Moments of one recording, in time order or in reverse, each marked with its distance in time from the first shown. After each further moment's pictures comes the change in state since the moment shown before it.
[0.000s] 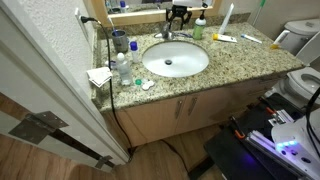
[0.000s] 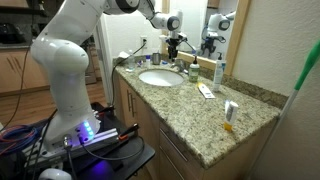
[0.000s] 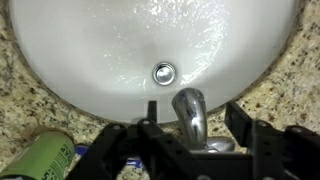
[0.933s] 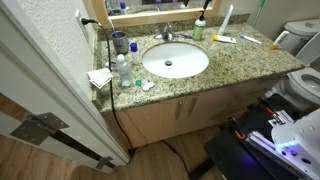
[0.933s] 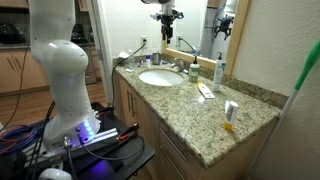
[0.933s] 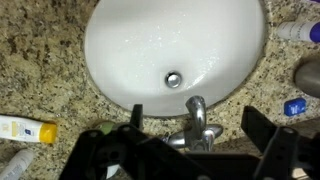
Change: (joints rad) arm -0.021 -0.480 0.003 -0.395 -0.012 -0.024 -0.015
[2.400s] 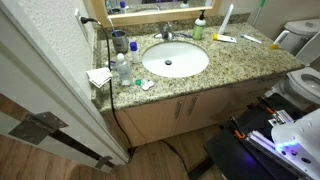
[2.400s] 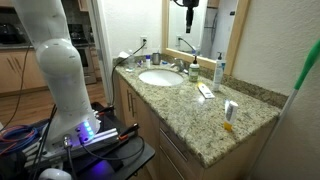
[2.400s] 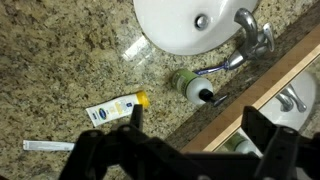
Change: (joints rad) arm -0.234 -0.228 -0.157 -0.113 0.123 -0.043 0.072
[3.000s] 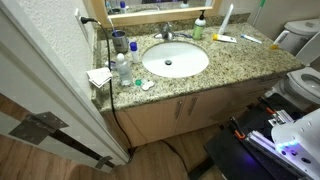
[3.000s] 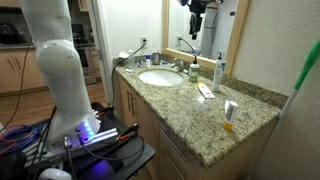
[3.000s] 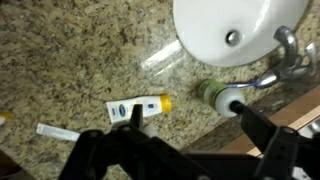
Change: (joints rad) arm -0.040 0.109 -0.041 0.097 -0.032 -0.133 -0.203
